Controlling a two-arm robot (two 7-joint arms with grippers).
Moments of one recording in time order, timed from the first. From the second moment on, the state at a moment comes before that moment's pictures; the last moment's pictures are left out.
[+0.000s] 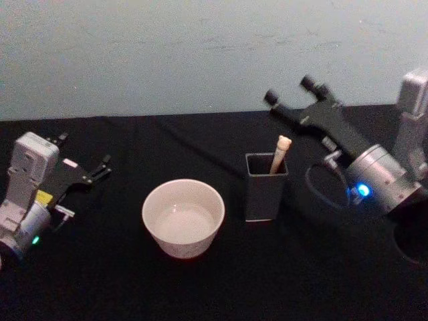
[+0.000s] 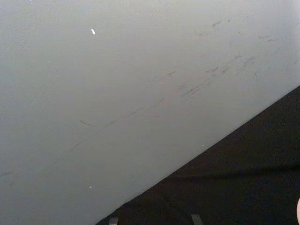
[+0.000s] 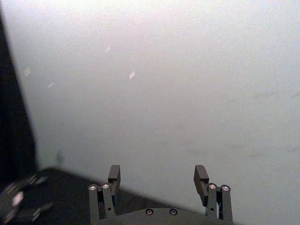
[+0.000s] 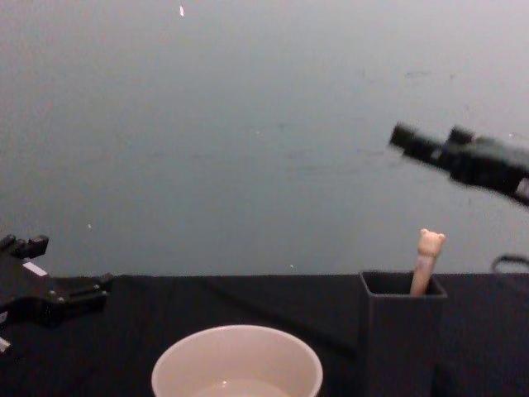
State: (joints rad) left arm -0.20 0.60 0.45 -1.41 -0.25 -0.12 0.03; right arm 0.24 0.32 -0.27 -1.46 0.54 -0.13 0.42
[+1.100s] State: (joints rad) left arm -0.20 0.60 0.45 -1.41 -0.25 -0.12 0.03; right arm 0.28 0.26 -0.23 -1.20 0.28 -0.07 0.20
